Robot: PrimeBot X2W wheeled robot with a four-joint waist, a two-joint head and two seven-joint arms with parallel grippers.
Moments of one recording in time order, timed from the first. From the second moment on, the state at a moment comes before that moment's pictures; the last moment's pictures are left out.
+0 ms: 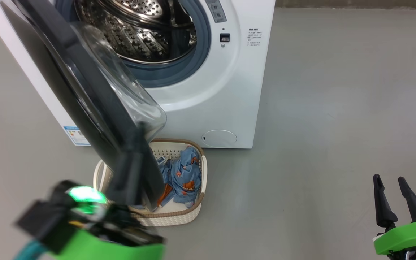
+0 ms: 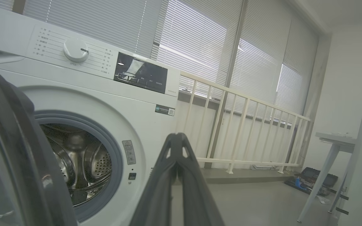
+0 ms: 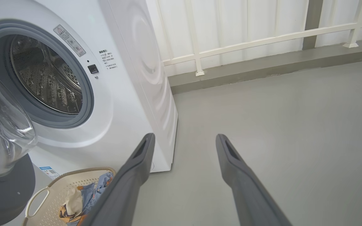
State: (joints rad) left arm -0.12 0.06 -0.27 -0.42 -0.47 -0.13 -0.14; right arm -0.09 -0.20 -0.09 0.37 0.43 0.13 -0.25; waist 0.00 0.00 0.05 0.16
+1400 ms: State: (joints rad) left arm -0.33 0.04 -0.40 0.37 -0.70 -0.12 -0.24; right arm -0.10 -0.20 -0.08 0.36 0.41 0.13 -0.25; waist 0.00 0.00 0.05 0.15
